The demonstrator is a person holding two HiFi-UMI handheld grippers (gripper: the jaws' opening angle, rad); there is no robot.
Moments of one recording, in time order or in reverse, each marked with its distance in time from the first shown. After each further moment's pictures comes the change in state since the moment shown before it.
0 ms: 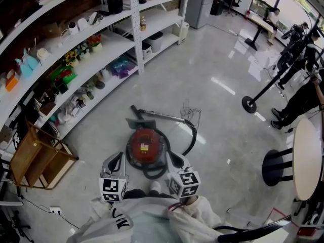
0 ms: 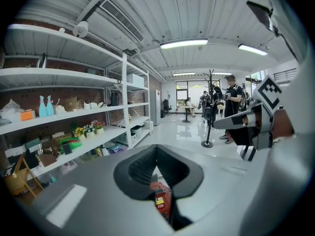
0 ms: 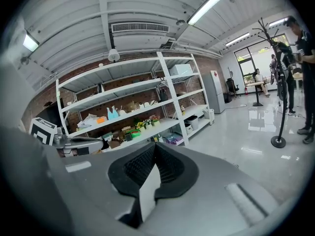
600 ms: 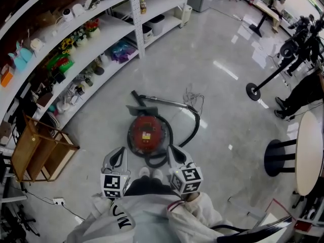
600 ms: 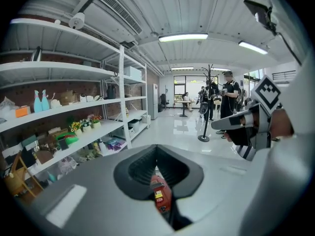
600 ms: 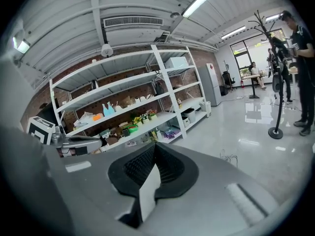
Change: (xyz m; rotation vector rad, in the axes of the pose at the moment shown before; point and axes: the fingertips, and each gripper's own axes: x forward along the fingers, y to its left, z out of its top) left arm 0.004 -0.002 -0.022 0.006 0.072 -0.038; right arm 0.006 -0.004 -0.026 0.053 0.059 -0.031
